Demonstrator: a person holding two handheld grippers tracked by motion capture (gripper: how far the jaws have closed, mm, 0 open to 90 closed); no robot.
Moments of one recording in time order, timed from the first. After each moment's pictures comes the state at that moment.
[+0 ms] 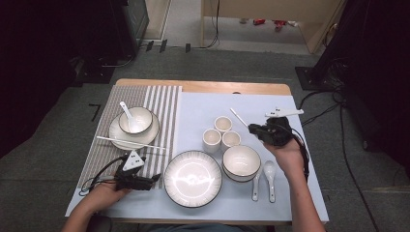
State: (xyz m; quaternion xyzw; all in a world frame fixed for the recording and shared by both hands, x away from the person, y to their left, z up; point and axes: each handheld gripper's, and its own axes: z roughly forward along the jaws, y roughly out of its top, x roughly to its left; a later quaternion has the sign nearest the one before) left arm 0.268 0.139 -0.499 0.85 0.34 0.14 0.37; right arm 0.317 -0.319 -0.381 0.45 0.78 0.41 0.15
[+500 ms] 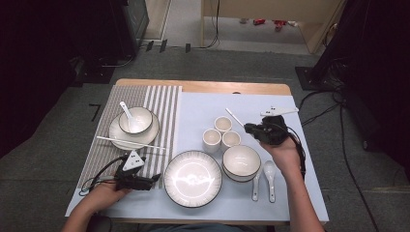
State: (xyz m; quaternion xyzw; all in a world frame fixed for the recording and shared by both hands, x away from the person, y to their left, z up) left arm 0.268 0.139 -0.499 0.85 0.34 0.14 0.37; right arm 0.320 -0.308 -0.379 0.44 0.79 0.41 0.15
